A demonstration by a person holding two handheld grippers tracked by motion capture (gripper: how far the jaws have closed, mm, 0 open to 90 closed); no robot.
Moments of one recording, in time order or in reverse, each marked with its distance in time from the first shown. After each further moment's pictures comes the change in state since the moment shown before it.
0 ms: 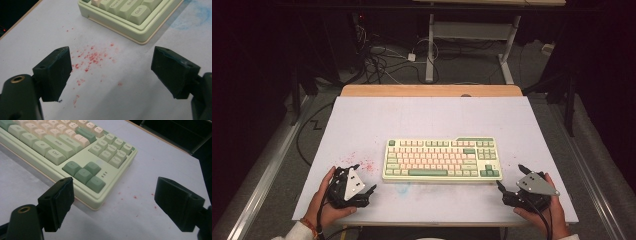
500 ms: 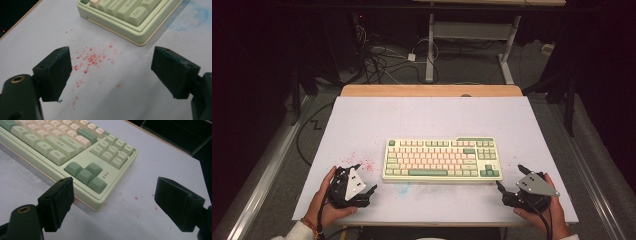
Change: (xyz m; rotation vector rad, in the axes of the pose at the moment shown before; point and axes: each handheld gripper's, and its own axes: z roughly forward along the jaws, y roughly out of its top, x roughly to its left) left arm -0.001 0.001 0.001 0.007 -0.003 0.006; right arm 0.001 0.000 0.000 -0.003 0.005 -0.003
